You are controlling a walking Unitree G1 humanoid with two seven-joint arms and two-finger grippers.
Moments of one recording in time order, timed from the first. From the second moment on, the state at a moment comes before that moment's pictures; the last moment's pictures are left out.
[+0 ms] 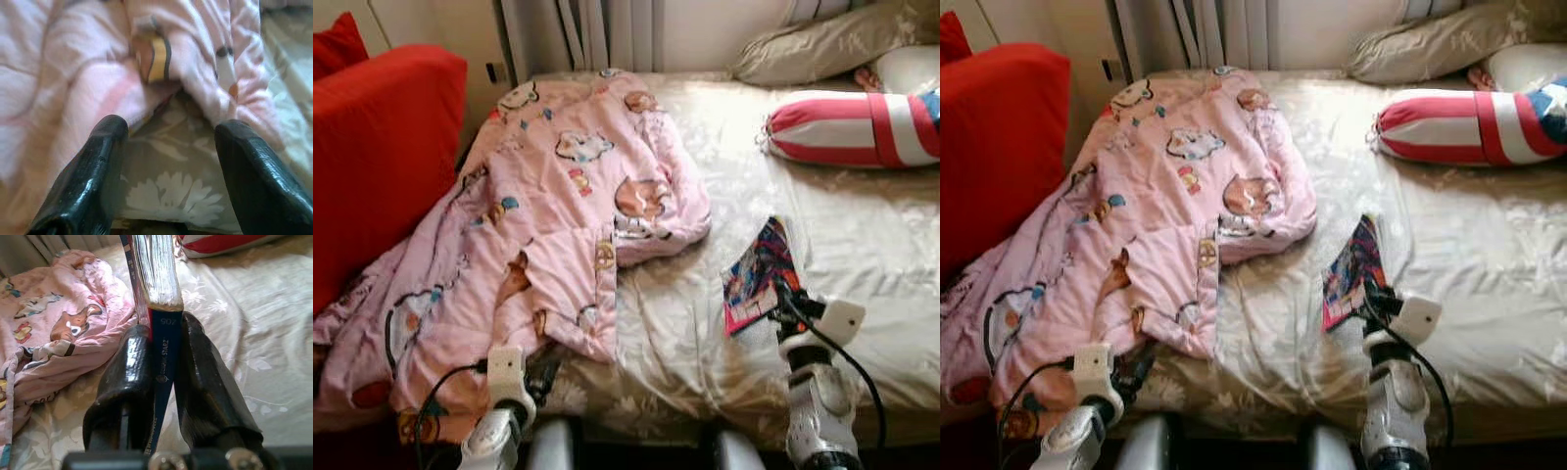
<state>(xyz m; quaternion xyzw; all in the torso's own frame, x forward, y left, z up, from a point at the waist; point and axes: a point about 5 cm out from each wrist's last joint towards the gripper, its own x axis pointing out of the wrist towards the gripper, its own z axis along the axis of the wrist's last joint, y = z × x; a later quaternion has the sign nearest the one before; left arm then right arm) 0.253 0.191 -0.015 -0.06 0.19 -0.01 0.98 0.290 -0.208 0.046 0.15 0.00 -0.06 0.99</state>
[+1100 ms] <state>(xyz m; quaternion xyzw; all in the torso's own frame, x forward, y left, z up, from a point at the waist) 0.231 0.200 -0.042 -0.06 0.26 0.02 0.96 0.276 -0.205 0.018 0.15 0.08 -0.11 0.98</state>
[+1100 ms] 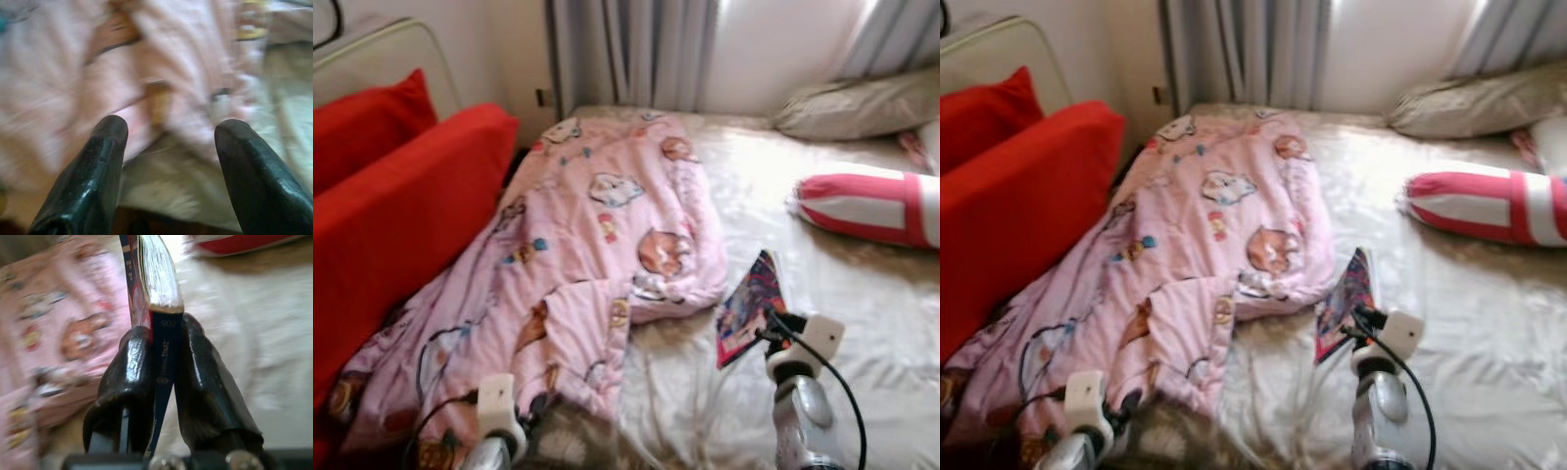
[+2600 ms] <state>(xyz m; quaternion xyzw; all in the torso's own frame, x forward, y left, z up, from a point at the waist) 0.222 0.200 -0.048 -0.05 0.27 0.01 0.96 0.274 -0.208 0.015 0.14 0.09 -0.10 0.98</state>
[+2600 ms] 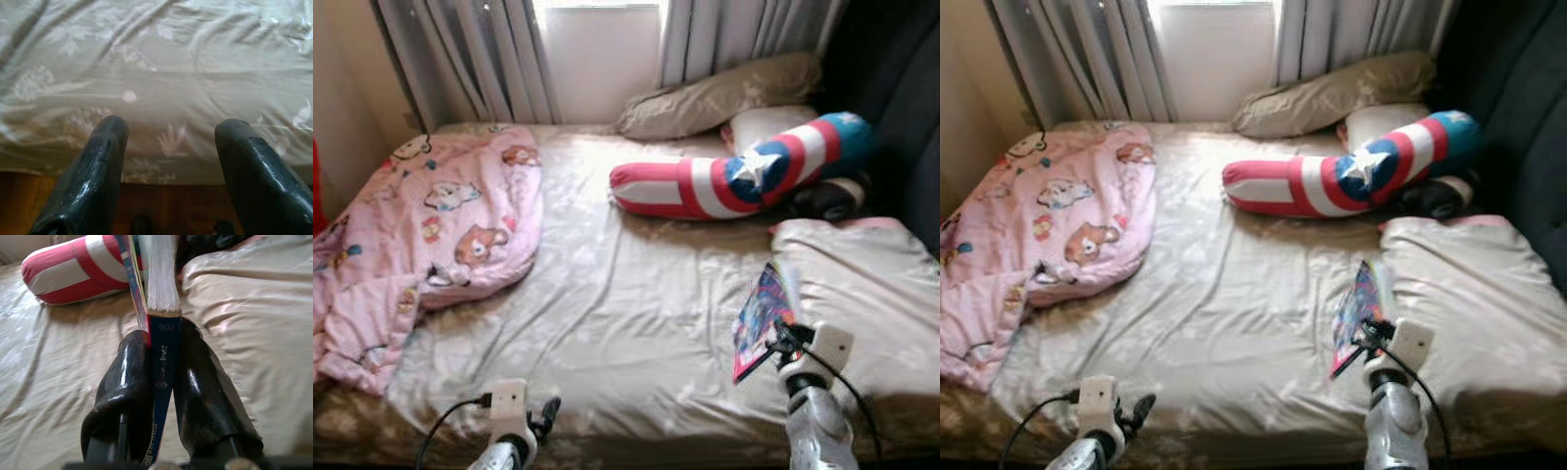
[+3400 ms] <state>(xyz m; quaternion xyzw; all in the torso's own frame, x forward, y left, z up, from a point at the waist) 0.217 0.201 -0.053 -0.06 0.29 0.01 0.96 0.274 -0.183 0.011 0.14 0.10 -0.02 0.99</state>
